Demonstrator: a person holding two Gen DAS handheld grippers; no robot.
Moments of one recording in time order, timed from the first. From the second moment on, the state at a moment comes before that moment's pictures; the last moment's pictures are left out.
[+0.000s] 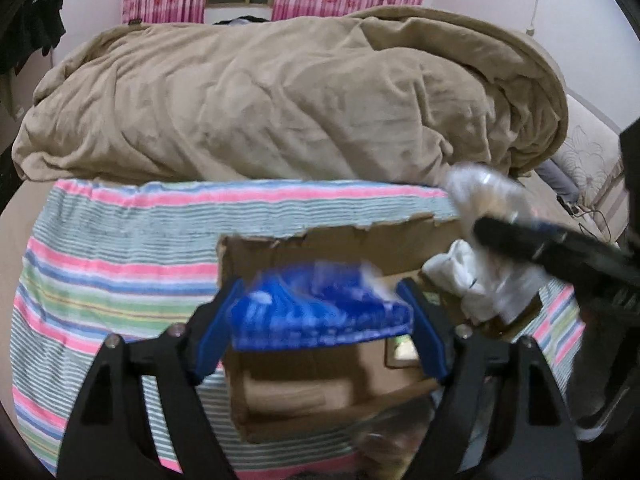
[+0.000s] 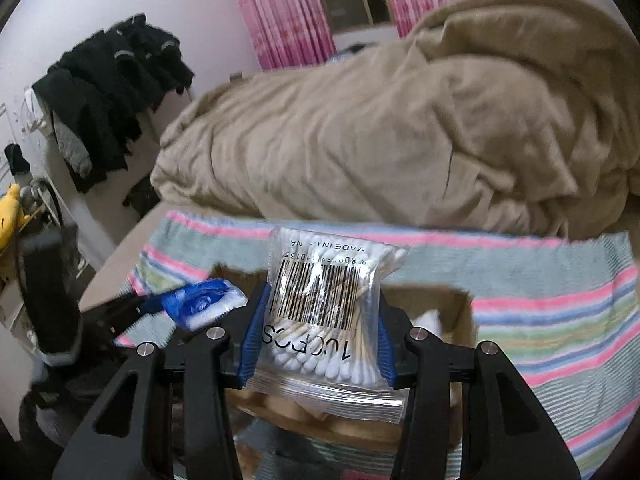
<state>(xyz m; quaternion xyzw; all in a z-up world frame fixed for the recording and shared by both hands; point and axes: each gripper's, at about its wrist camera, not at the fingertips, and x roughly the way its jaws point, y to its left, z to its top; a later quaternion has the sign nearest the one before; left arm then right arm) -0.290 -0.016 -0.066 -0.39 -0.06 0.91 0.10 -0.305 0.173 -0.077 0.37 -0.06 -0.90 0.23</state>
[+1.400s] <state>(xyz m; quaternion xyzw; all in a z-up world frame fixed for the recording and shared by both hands) -0.165 -0.046 -0.048 -0.35 -0.03 0.93 0.10 -0.204 0.191 -0.039 0.31 -0.01 -0.92 0.24</state>
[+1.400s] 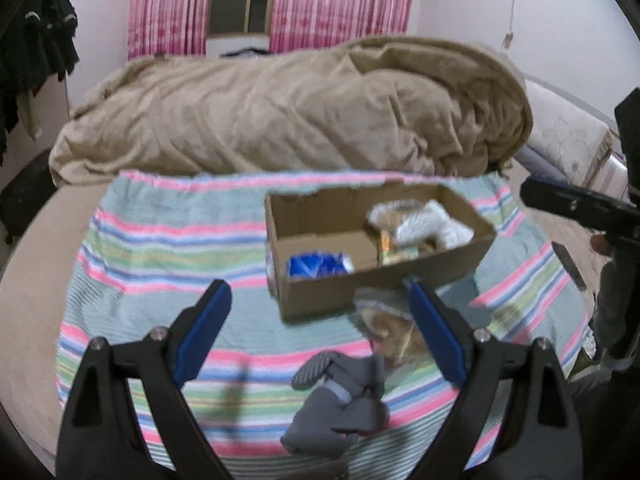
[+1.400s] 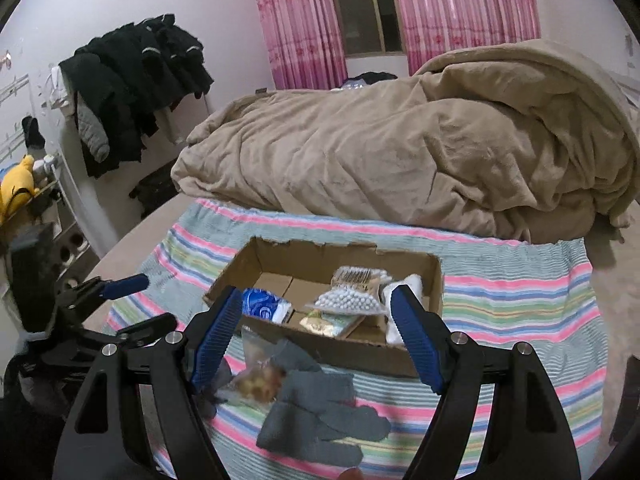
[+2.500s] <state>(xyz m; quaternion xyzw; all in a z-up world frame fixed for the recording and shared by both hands) -0.163 -0.020 -0.136 -0.43 0.04 0.89 0.15 -0.216 0.162 -0.153 0.46 0.04 -0.83 0.31</state>
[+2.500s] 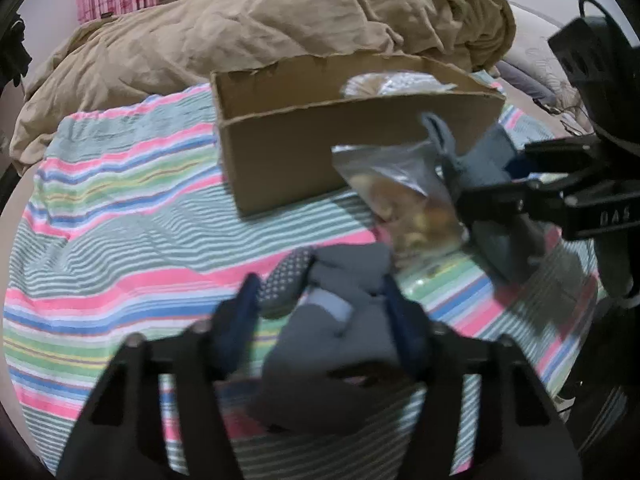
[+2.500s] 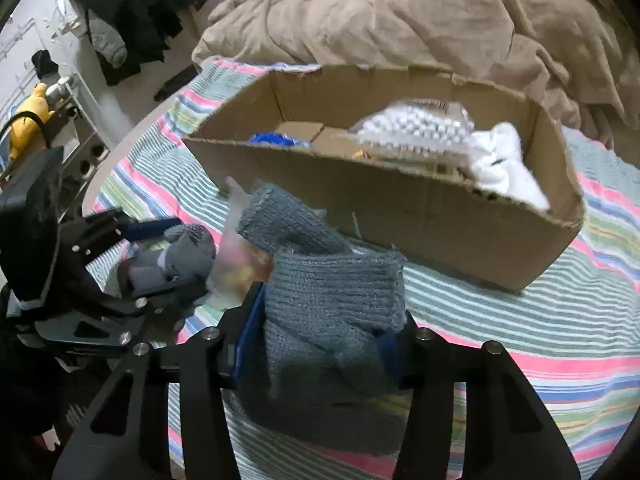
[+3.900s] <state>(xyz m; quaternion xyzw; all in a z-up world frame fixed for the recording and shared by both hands) -0.177 -0.026 -0.003 -0.26 -0.04 0.95 0.13 -0.216 0.172 -0.007 0.28 0.00 -0.92 0.28</state>
